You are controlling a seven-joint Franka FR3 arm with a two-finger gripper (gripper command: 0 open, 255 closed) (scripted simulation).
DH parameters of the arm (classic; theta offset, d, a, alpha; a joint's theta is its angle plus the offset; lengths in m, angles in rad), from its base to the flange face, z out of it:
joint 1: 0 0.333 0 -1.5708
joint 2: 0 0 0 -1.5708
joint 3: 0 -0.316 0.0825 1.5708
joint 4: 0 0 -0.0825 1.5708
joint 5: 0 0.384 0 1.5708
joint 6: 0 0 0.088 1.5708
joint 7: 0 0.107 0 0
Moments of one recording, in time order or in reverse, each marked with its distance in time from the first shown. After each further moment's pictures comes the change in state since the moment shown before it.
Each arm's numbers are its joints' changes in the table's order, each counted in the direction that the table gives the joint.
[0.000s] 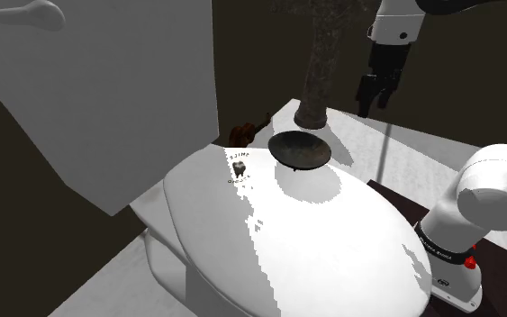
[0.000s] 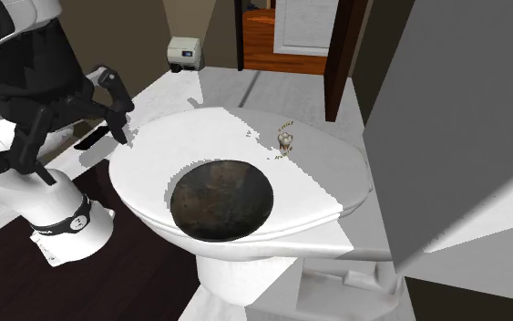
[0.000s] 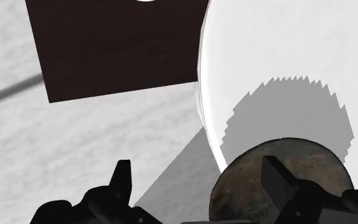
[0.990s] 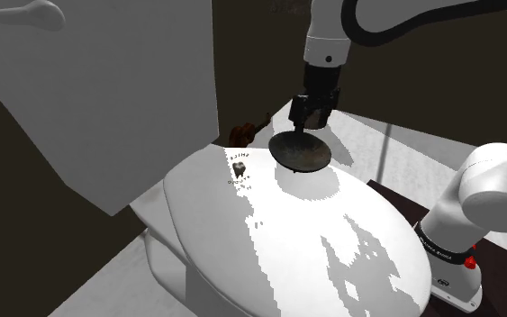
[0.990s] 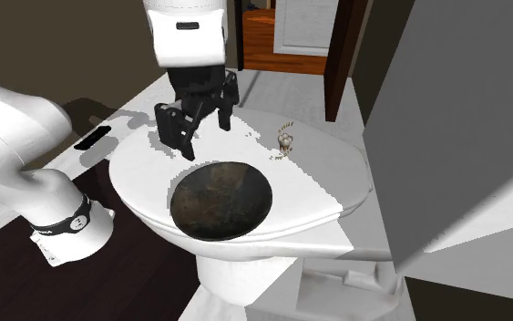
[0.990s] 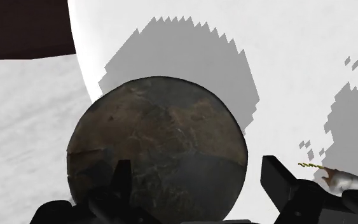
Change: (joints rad) arm 0.075 0.307 -0.219 -0.119 0.130 0.263 0.219
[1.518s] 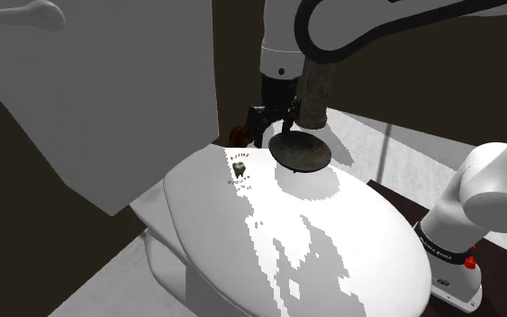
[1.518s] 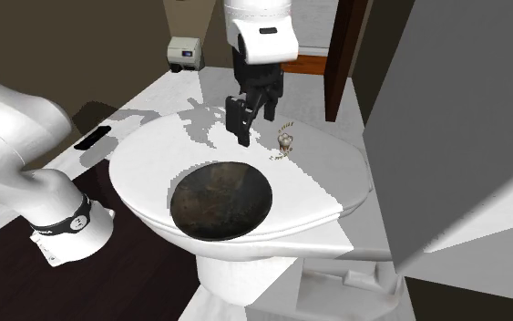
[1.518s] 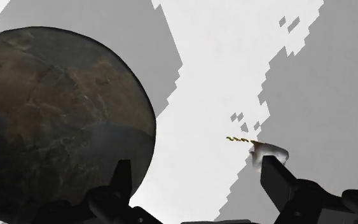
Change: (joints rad) arm 0.026 0.239 -0.125 -0.169 -0.020 0.119 0.152
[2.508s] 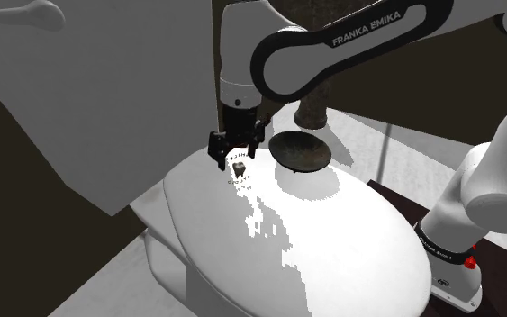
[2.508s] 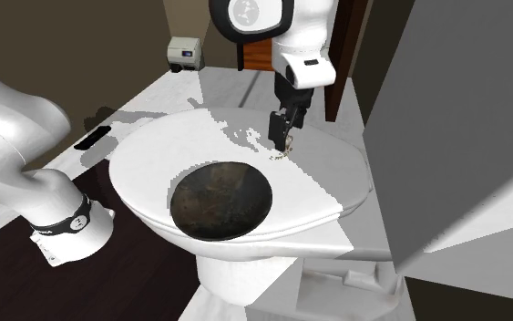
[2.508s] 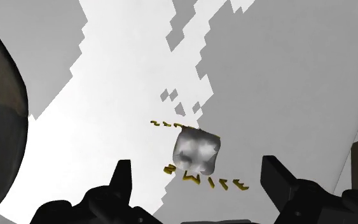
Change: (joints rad) arm 0.039 0.268 -0.084 -0.131 -0.109 0.158 0.156
